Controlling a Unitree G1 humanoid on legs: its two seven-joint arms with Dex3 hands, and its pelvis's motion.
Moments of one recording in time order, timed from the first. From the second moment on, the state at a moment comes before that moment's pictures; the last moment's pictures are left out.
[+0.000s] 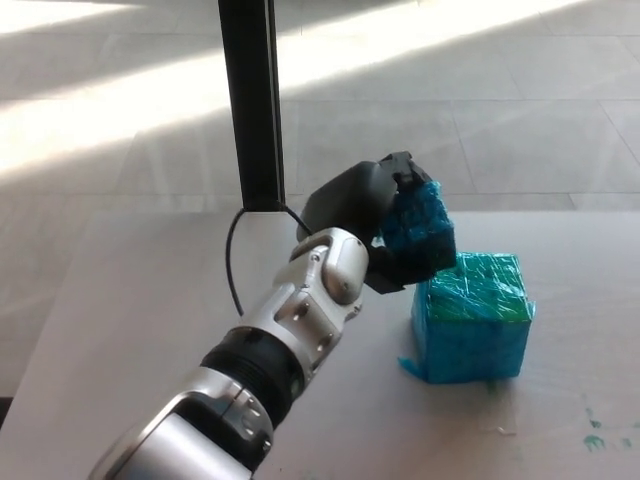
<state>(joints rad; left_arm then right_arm) -1.07 0.01 -0.40 1.01 0.38 0.07 0.22 -0.07 -0.66 -0.16 1.12 -0.04 -0.17 0.23</state>
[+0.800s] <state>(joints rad) -0.86 0.24 -0.45 0.75 0.41 0.09 -0.09 -0.07 -0.67 -0.16 1.11 -0.04 -0.17 0.23</state>
